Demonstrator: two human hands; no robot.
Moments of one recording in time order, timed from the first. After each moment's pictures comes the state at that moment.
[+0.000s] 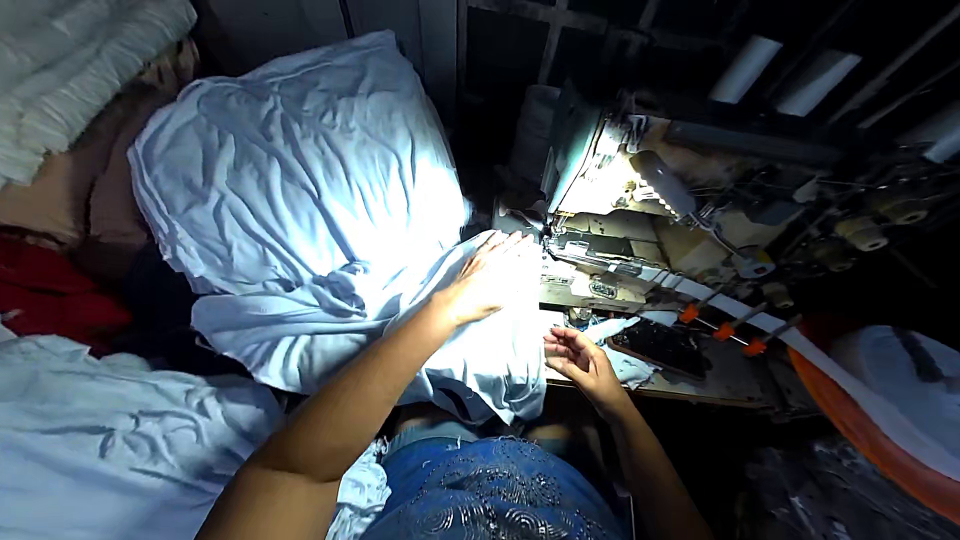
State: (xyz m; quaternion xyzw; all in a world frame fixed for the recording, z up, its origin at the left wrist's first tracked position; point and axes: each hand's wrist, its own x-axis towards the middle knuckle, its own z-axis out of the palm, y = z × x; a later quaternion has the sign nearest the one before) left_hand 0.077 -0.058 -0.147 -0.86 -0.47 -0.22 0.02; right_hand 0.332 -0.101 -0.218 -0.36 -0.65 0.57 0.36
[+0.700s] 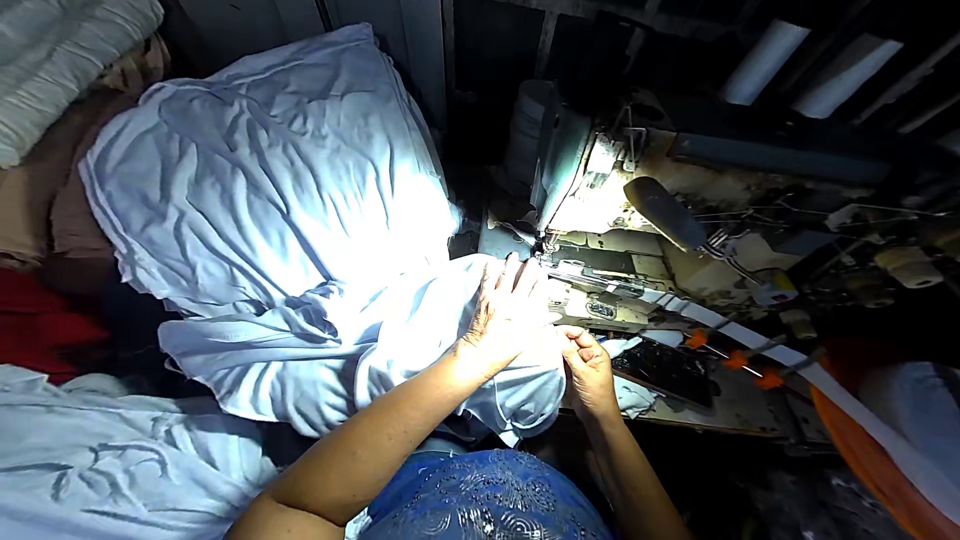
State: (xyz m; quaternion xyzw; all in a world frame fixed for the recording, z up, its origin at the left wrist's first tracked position) left_hand 0.144 -0.064 -0.172 -0.76 -0.58 -0.22 0.19; right_hand 0.302 -0.074 -0.217 -0.32 -0.47 0.60 0.57
